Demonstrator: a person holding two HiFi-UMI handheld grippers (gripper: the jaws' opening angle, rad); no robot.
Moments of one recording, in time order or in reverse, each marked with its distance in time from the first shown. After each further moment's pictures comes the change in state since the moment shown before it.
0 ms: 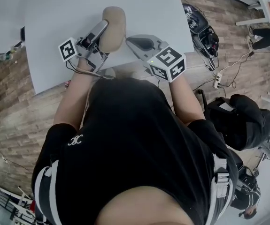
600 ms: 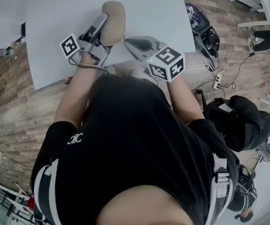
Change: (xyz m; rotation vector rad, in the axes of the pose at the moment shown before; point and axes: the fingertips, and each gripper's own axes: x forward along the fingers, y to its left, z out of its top) left arm -0.002 0.007 0.023 -0.001 -0.147 0.036; right arm 0.009 0.014 -0.005 0.095 0.008 0.046
